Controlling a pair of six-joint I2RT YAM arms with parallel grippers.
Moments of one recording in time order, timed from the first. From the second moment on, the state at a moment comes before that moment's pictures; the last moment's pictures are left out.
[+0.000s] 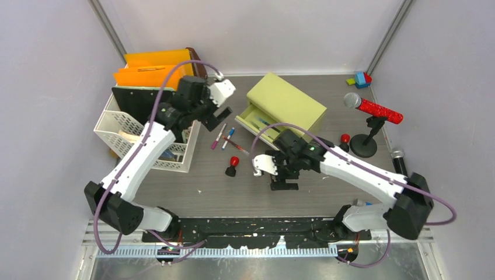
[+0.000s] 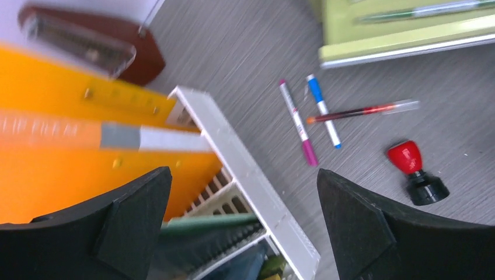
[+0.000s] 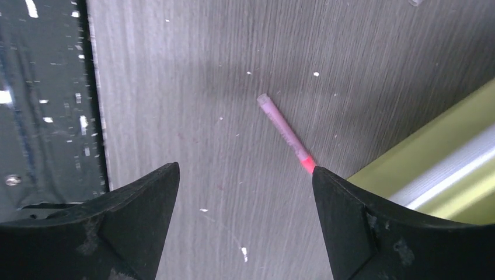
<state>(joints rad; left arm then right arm) -0.52 1.38 1.45 -0.69 -0.03 0.56 0.83 1.24 1.01 -0.89 -0.25 -0.81</state>
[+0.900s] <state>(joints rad) -0.25 1.11 1.30 -0.78 0.10 0.29 0.87 1.76 1.09 -0.79 -0.06 -1.10</state>
